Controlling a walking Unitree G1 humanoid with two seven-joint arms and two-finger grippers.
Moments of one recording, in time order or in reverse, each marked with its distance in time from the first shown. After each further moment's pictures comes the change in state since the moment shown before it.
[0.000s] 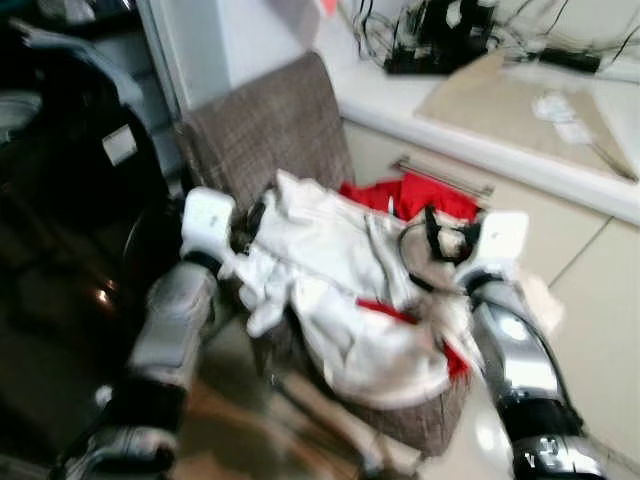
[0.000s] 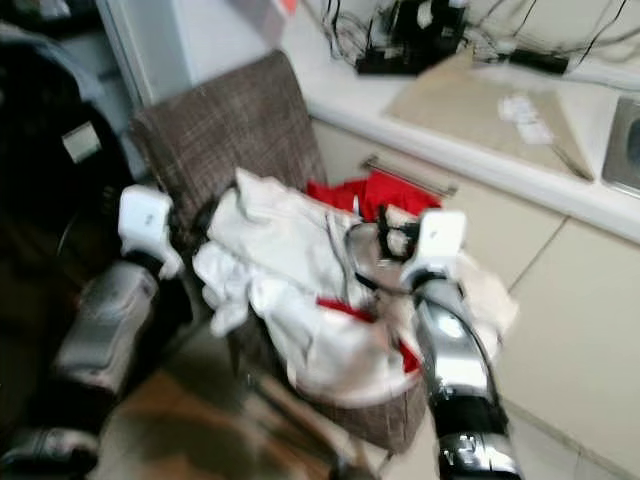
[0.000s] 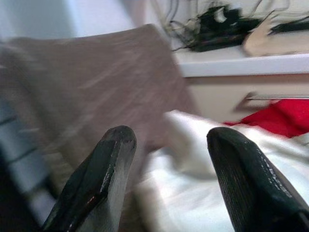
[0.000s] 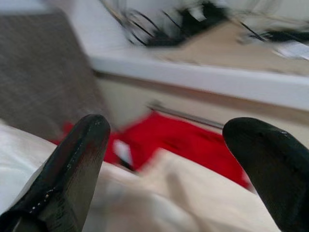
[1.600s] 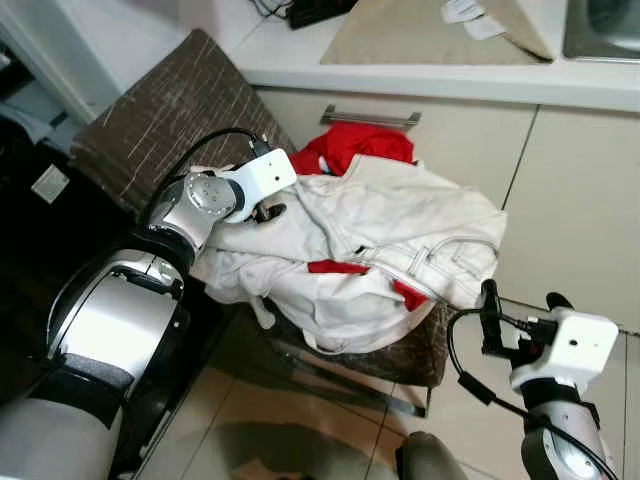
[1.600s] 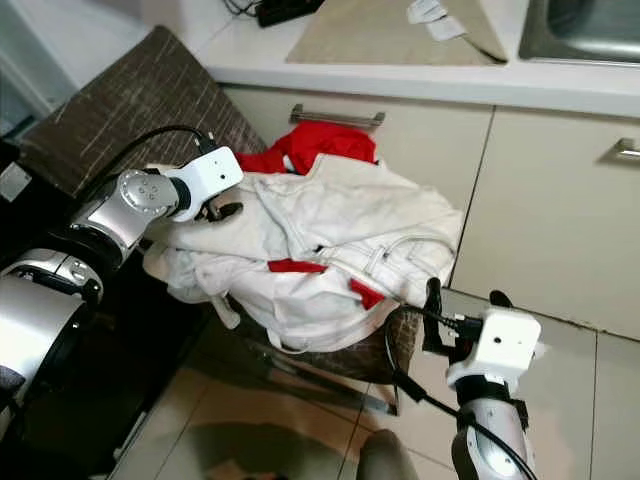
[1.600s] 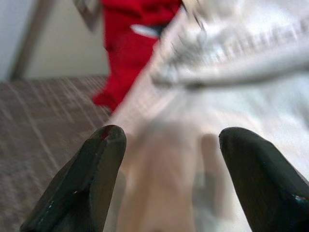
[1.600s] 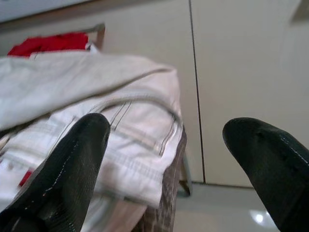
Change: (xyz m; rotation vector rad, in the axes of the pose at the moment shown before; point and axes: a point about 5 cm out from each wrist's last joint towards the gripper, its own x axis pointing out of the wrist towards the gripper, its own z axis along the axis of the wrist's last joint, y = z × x) left arm 0.074 0.036 0.027 0.632 0.500 -0.409; right arm -0.123 -0.006 0.007 0.016 0.060 -0.152
